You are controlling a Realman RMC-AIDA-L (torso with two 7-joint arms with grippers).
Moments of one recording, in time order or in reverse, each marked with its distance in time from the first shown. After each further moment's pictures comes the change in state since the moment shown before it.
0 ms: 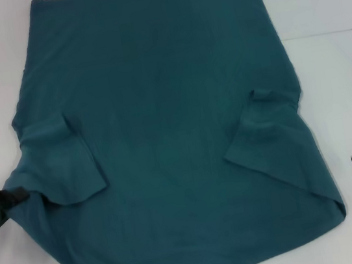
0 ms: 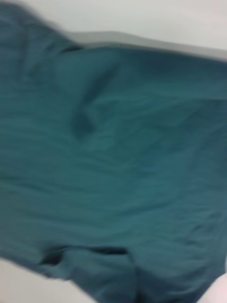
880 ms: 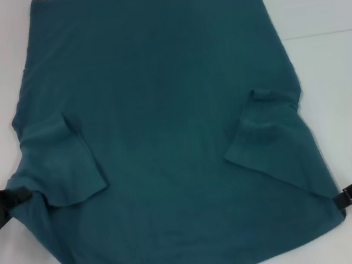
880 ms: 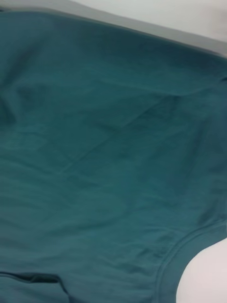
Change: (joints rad) left arm -0.007 0.001 -0.001 -0.024 0.003 -0.027 0.007; right arm 0.009 0.090 -0.093 0.003 -0.086 0.063 -0.031
